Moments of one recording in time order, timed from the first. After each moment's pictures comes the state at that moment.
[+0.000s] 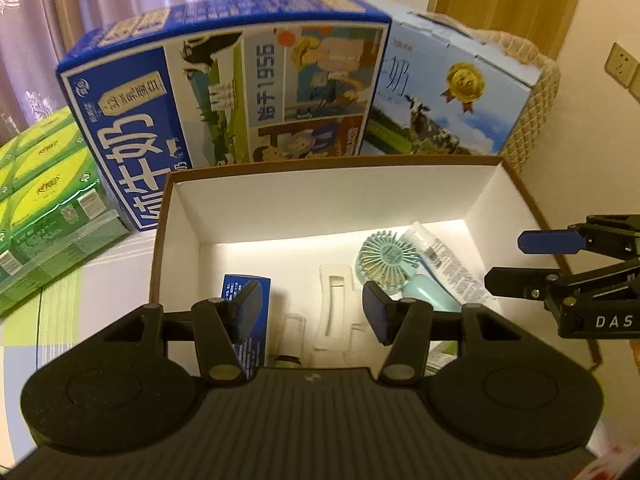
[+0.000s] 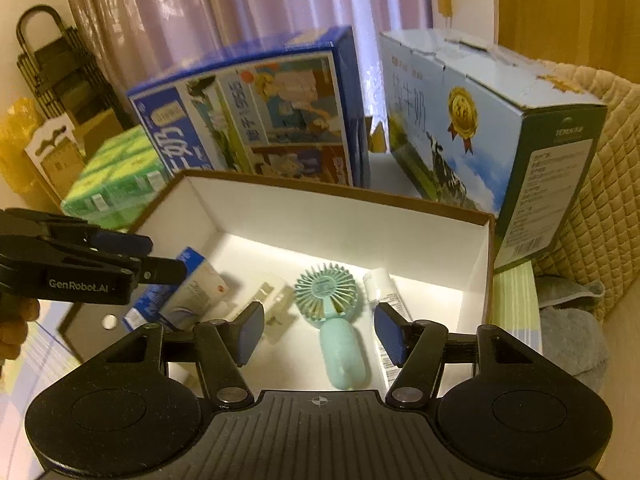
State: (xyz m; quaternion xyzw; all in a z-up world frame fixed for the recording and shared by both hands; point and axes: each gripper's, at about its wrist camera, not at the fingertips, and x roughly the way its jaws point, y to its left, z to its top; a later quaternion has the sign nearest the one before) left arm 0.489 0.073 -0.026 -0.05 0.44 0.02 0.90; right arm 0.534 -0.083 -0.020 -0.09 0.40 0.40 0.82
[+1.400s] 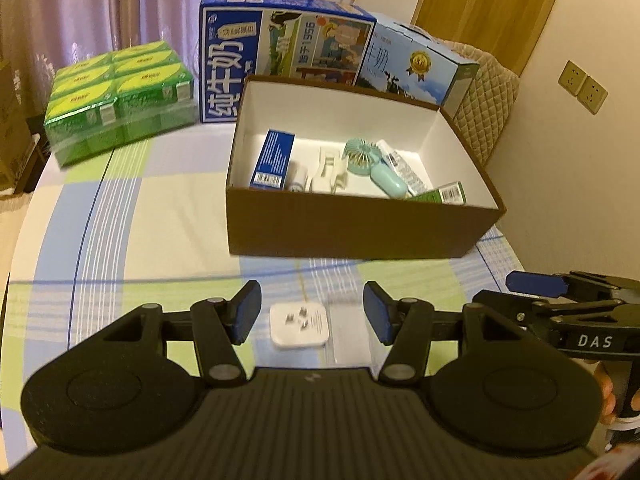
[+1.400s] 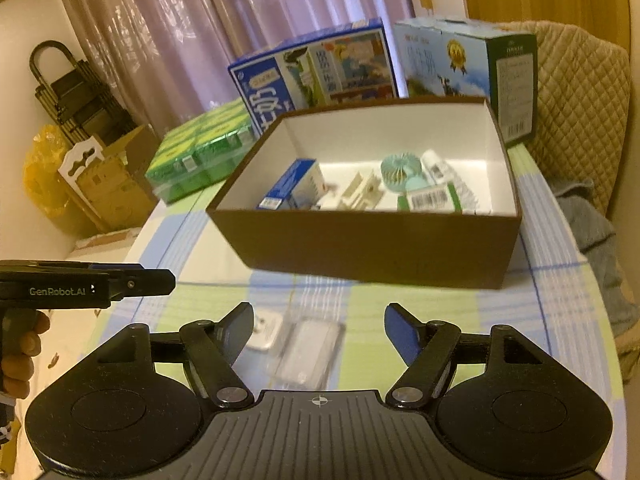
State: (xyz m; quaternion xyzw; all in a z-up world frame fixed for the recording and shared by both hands) left arm 0.235 0.064 0.003 -0.12 0.42 0.03 0.90; right arm 0.301 -0.149 -0.009 -0.01 0.42 0.39 0.82
